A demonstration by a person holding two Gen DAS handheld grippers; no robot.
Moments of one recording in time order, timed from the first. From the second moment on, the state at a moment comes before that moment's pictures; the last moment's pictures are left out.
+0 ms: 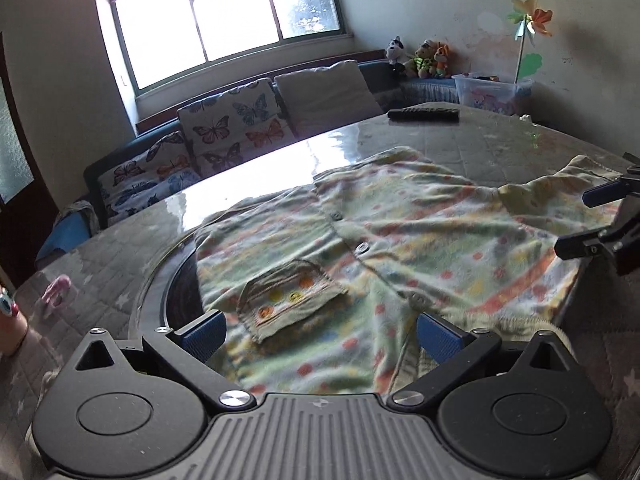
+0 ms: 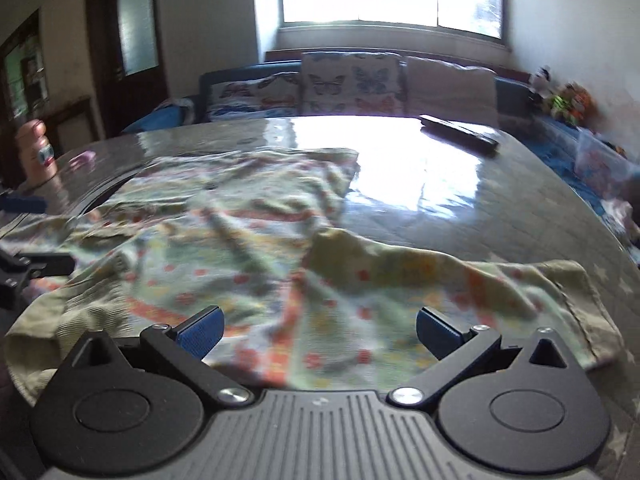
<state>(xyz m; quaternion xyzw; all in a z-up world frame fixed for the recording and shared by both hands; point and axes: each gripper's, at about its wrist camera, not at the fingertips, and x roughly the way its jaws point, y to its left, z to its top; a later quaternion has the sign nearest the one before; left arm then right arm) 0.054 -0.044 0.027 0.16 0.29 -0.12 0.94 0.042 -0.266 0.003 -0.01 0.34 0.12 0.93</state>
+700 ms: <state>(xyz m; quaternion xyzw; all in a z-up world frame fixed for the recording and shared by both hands) 0.070 -0.128 0.024 0.20 0.29 -0.20 0.92 0.063 -0.340 -0.015 0.01 0.35 0.01 0.94</state>
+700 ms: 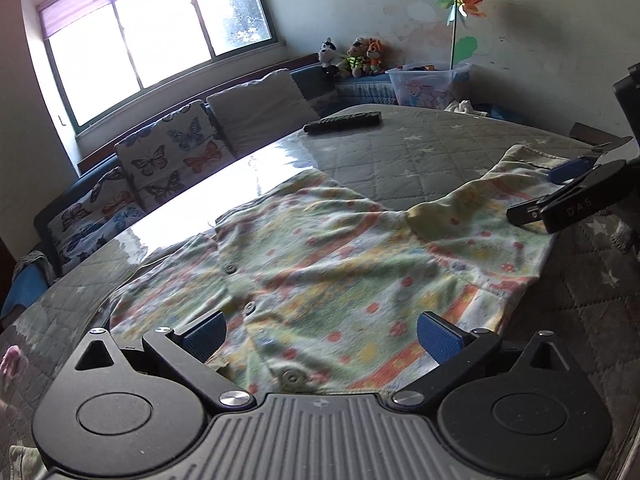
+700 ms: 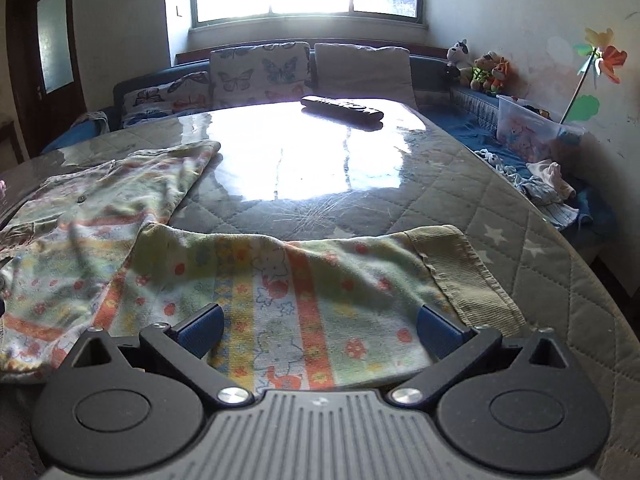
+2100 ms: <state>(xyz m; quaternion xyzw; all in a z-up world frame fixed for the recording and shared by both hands) 0.076 -0.140 0.017 0.20 0.31 -0.20 0.91 0.042 -0.407 -0.004 0.07 0.32 -0.10 0.94</state>
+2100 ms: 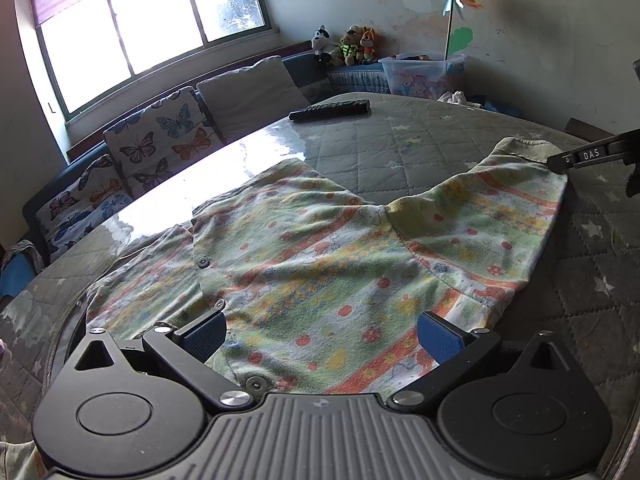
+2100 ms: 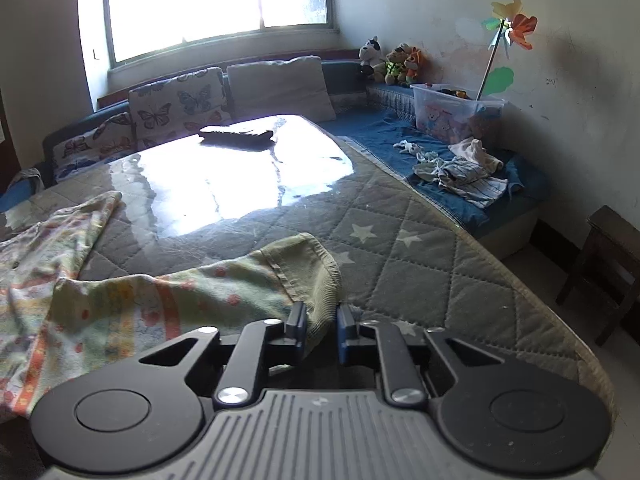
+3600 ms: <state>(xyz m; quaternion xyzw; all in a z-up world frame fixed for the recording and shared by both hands) 0.067 0.009 0.012 0.08 0.32 -0.06 0.94 0.040 -0.122 0.054 -0.01 0.30 0.31 0.90</state>
